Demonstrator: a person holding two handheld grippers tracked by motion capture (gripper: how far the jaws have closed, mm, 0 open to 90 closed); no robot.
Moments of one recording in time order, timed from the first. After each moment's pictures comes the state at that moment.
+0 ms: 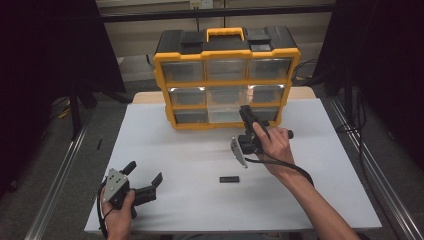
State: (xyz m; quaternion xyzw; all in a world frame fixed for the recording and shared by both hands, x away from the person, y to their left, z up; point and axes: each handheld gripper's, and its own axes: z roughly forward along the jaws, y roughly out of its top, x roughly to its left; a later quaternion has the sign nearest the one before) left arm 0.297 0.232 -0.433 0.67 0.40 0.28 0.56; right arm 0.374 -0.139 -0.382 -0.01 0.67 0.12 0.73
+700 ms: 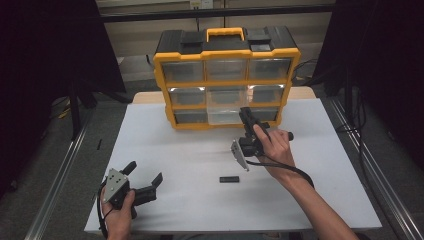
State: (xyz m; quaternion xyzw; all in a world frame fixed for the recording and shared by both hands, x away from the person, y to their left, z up) left arm 0.297 0.232 -0.433 0.67 0.40 0.28 0.56; right arm 0.370 -0.140 -0.384 -0.01 0.67 0.13 0.73
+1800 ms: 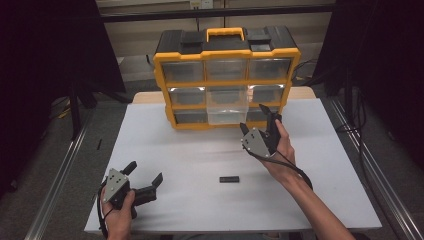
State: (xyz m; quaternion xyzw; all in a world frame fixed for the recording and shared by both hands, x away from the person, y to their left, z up) left arm 0.296 0.232 -0.433 0.67 0.40 0.28 0.56; right arm 0.373 -0.164 -0.387 0.19 0.69 0.32 0.62
